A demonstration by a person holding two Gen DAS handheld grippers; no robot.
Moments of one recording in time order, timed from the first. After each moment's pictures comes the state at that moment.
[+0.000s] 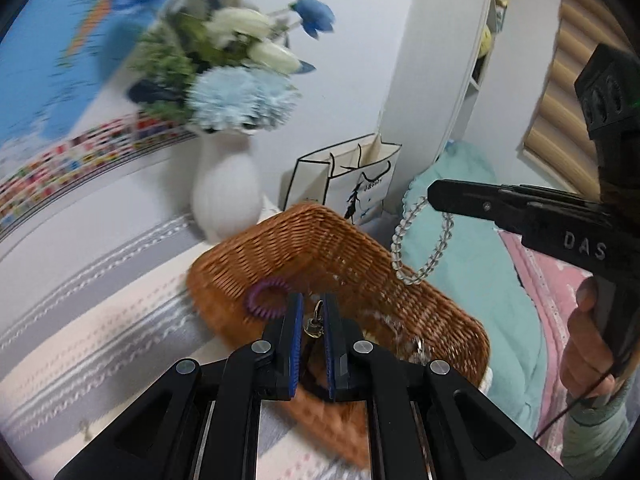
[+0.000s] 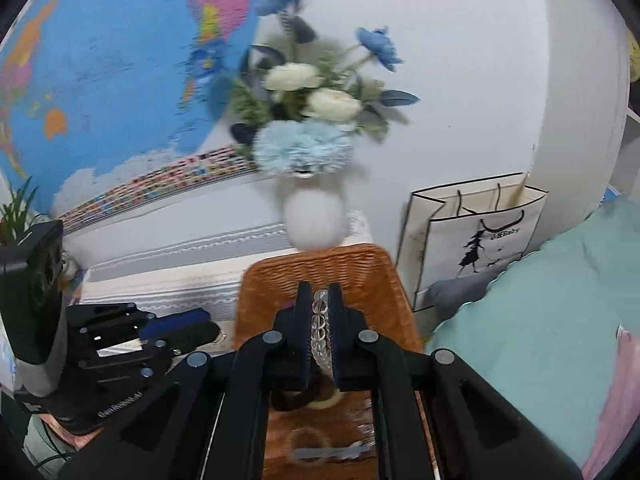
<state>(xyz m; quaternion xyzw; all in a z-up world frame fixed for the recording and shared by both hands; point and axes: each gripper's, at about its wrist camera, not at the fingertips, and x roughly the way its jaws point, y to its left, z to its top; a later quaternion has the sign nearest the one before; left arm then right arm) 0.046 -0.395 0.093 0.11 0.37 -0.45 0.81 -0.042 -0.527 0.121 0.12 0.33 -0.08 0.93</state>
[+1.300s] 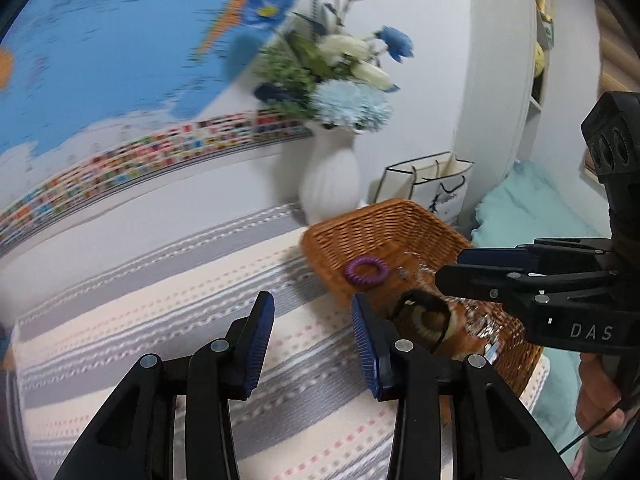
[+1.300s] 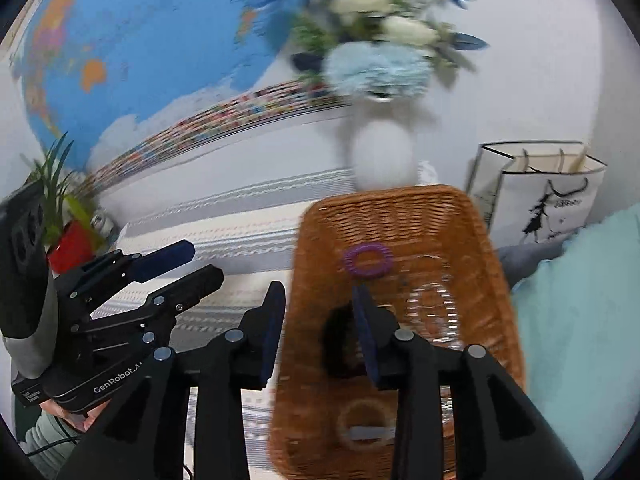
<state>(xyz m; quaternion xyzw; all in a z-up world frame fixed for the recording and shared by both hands) 0.014 -0.295 0.090 0.10 0.32 -0.31 0.89 -0.034 -0.454 0.079 0.12 0.36 0.03 0.92</state>
